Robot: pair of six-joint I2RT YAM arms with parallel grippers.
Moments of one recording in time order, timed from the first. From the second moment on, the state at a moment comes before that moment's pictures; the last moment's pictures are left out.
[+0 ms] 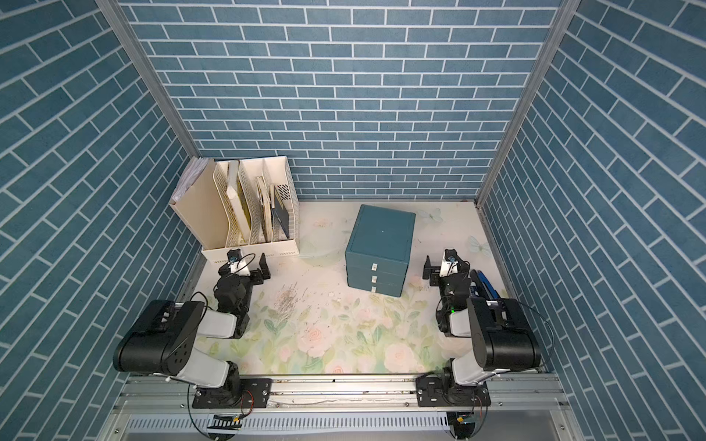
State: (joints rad) left arm -0.06 1.52 0.22 1.17 -0.21 -0.02; right arm 0.04 1.52 0.22 1.16 0.01 -0.06
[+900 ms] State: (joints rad) left arm -0.06 1.45 0.49 0.80 -0.14 -0.02; right arm 0.04 1.40 0.45 0.77 0.06 -0.06
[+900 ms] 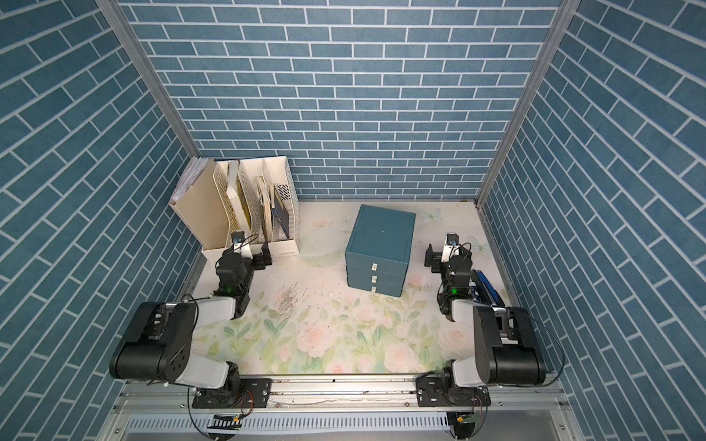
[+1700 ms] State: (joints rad) left arm -0.15 1.24 0.77 0.16 -0.03 -0.17; right arm 0.10 1.24 0.94 -0.08 -0.21 0.13
